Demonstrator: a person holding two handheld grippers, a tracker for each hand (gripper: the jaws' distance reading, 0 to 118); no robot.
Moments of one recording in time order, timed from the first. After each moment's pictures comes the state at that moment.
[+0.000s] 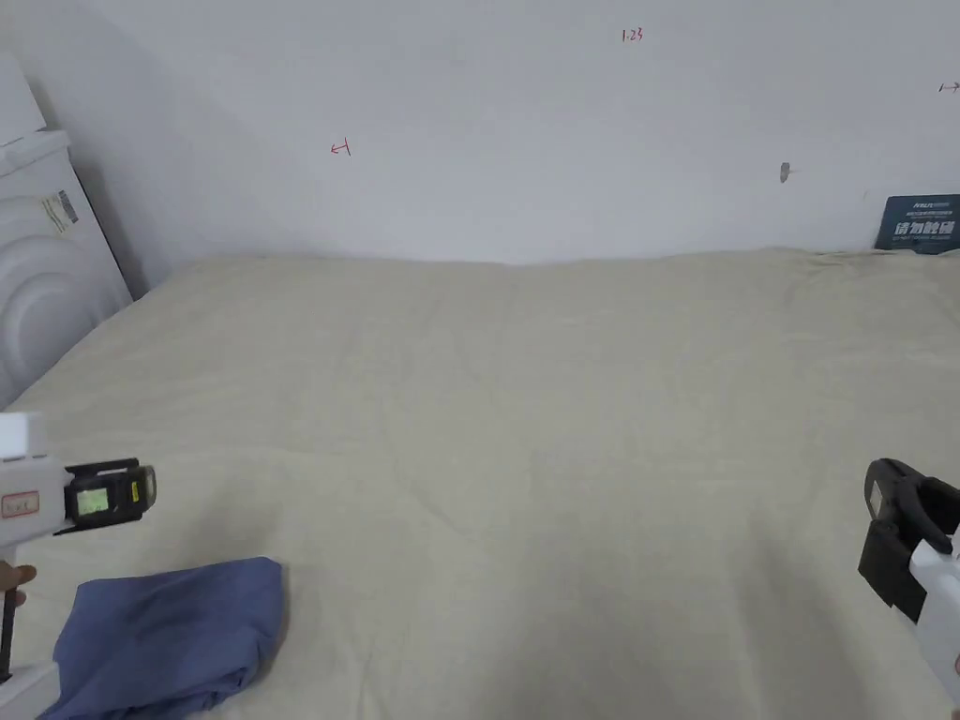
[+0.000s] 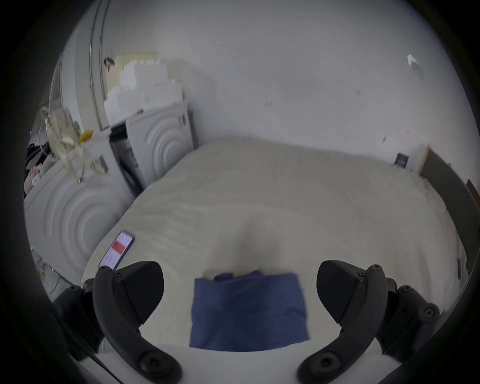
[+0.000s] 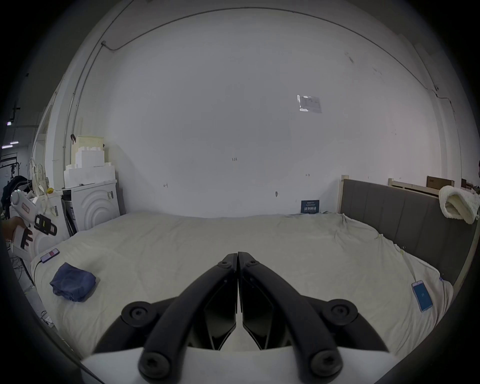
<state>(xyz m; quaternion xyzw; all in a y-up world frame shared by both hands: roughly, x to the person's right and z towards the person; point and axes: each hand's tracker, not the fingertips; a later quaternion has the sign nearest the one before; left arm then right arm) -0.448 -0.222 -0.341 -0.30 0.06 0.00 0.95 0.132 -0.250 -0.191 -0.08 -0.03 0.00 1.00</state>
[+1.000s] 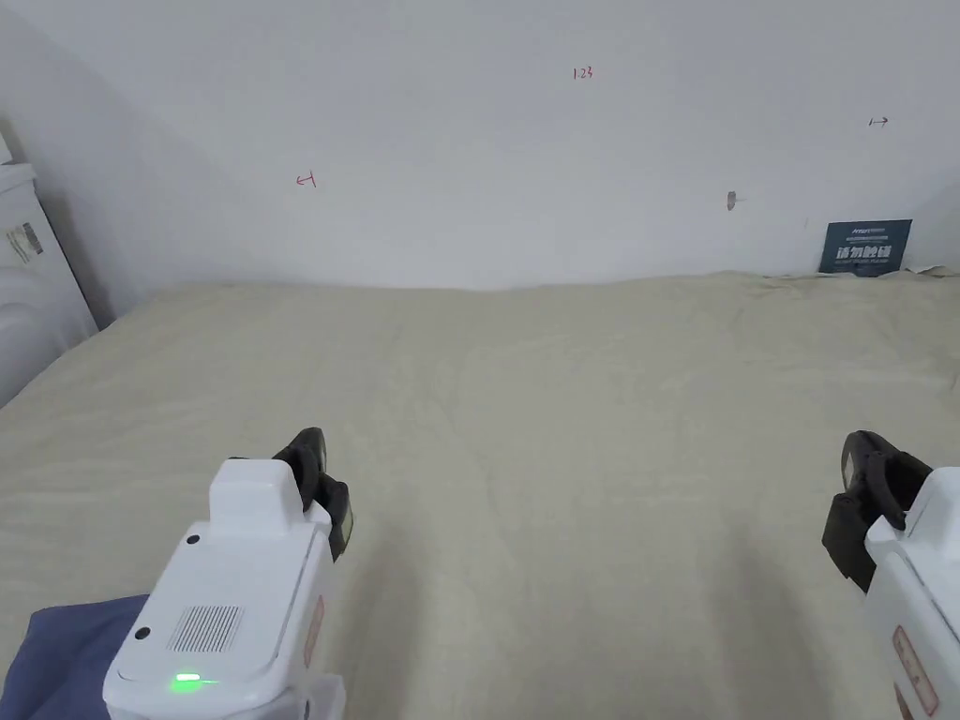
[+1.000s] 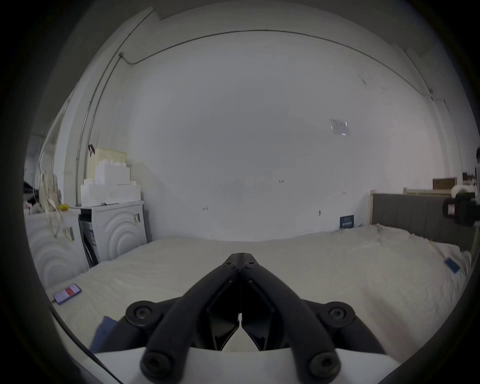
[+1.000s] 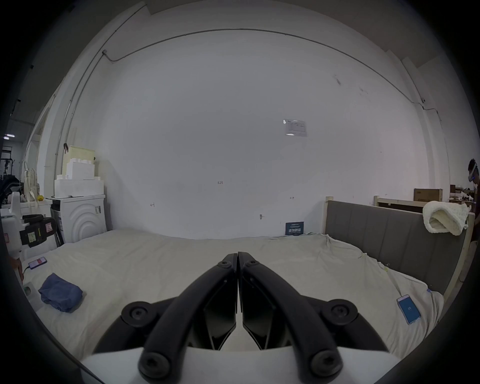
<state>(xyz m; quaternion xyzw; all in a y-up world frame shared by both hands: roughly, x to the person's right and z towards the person) -0.215 -0.258 -0.256 0.00 -0.04 -0.02 1.00 0.136 -0.245 -0.193 -0.01 -0.08 0.01 1.00</state>
